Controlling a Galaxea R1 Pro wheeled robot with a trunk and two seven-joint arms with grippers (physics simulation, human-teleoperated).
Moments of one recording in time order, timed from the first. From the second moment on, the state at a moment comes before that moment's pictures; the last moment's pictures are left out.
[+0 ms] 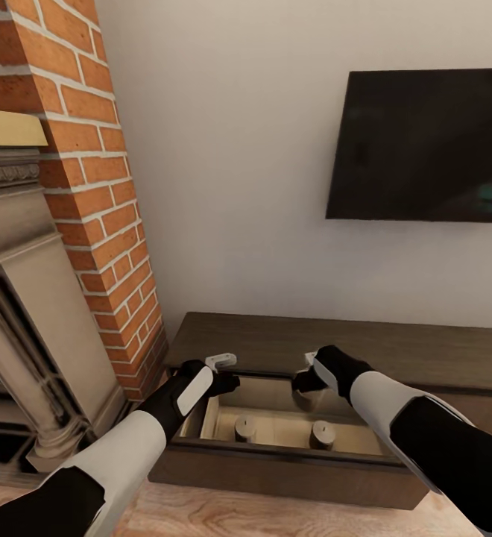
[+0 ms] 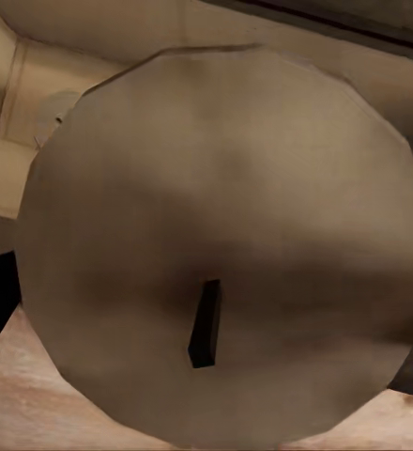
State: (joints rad) left arm -0.87 -0.15 -0.41 -0.54 0.74 0.61 0.34; right arm -1.11 0.05 0.76 -0.08 -0.63 0.63 0.02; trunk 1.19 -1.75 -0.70
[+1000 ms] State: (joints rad) left arm -0.87 -0.17 -0.41 -0.54 0.74 0.61 0.34; right arm -1.11 0.14 0.77 -0.05 -0.91 0.44 -0.20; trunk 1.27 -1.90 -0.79
